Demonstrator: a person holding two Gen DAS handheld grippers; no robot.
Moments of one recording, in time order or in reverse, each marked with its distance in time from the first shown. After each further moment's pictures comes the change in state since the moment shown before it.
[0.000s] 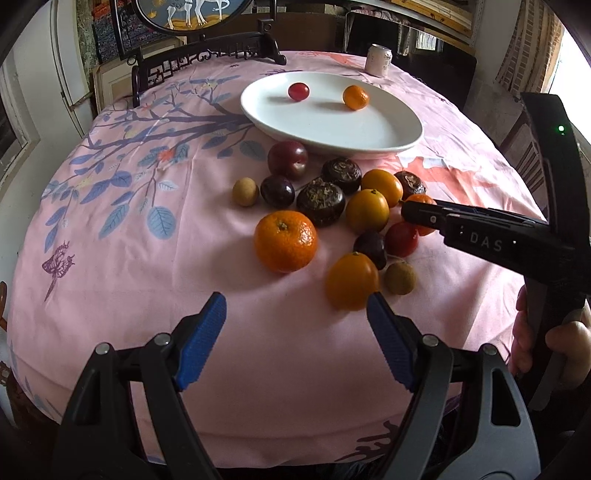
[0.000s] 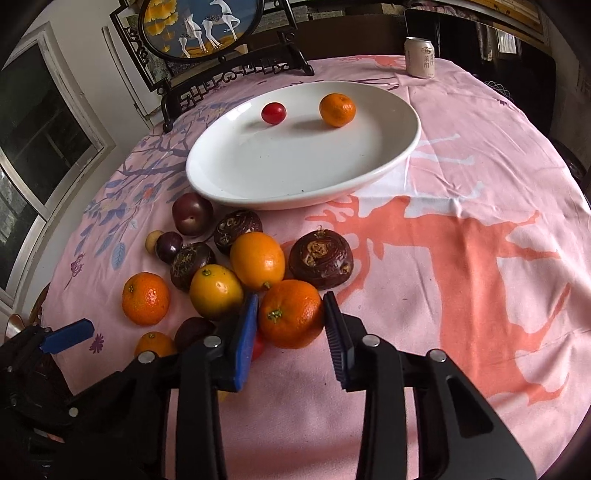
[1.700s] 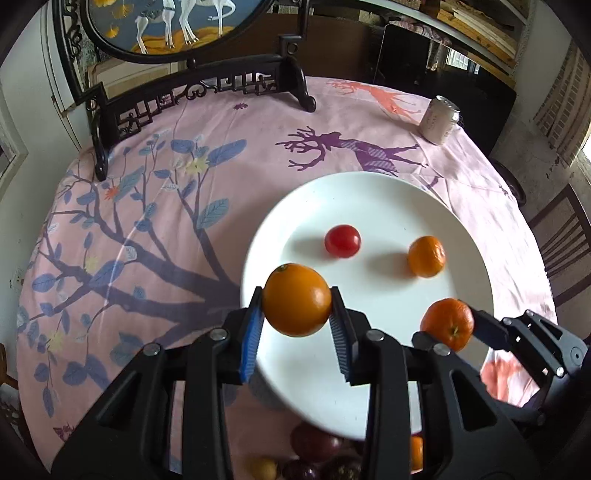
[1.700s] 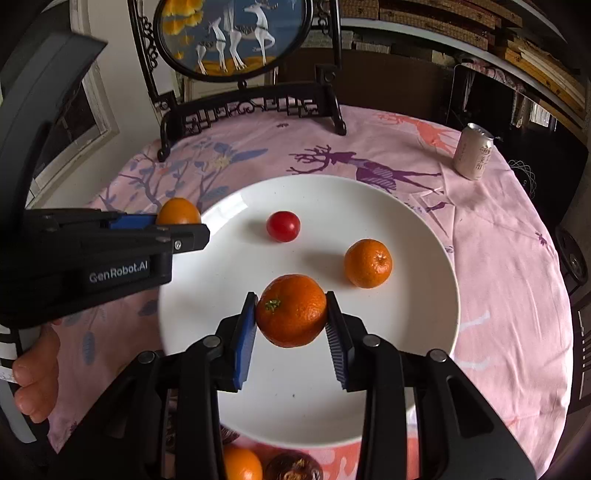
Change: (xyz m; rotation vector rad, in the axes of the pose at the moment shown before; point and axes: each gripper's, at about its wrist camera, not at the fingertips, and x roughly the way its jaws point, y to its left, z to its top) left arm 0.104 0.037 0.238 -0.096 0.024 0.024; right arm 0.062 0.021 0.151 -0.227 -0.027 -0.067
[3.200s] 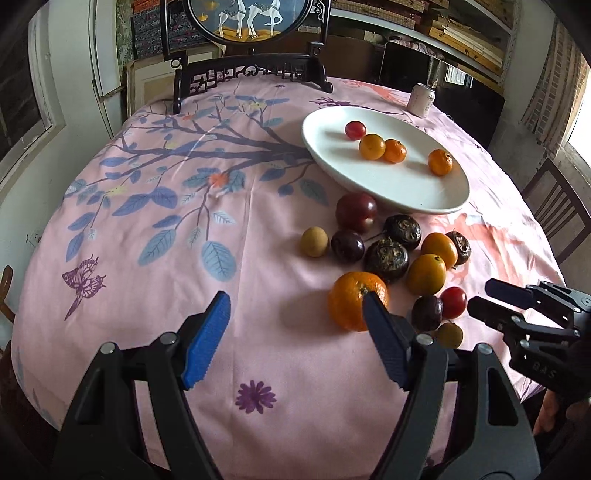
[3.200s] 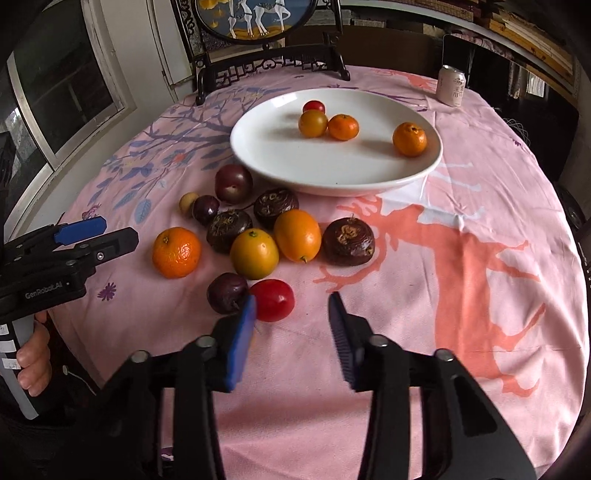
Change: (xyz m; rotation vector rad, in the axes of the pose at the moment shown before) left arm -0.104 0.036 -0.212 -0.020 -0.121 0.026; right arm -0.083 0.040 -0.156 0.048 0.067 0.054
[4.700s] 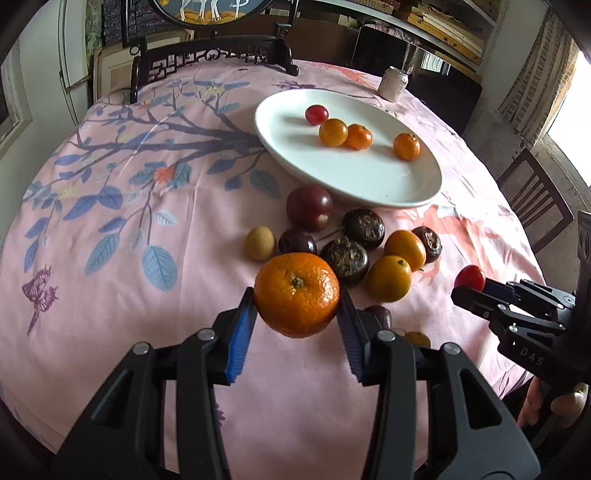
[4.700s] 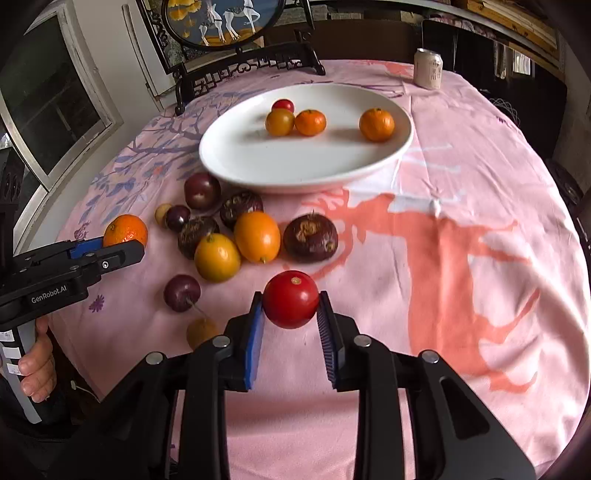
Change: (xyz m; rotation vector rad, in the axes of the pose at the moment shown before) left arm 0.021 -0.023 0.021 0.031 0.057 -0.114; right arm -0.009 -0.031 0.004 0.061 -0.021 -0.012
